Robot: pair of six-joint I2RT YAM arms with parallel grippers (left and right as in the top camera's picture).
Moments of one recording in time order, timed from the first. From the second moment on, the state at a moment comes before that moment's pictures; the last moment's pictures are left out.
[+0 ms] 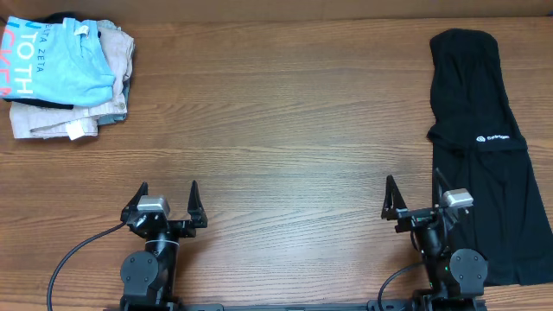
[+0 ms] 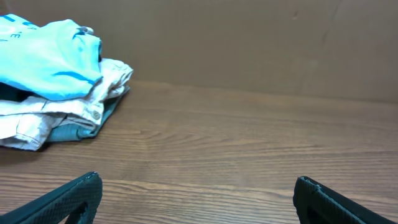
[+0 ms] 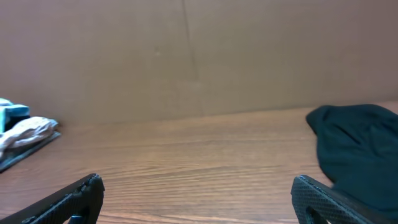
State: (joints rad) left arm -0.08 0.02 0.01 -0.08 -0.07 -0.13; right arm 0.02 0.01 0.02 0.03 -0.17 0.17
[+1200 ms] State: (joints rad) left arm -0.11 1.36 1.43 -0.69 0.28 -0.18; right arm 0.00 1.49 1.70 -1.14 0.00 0.15
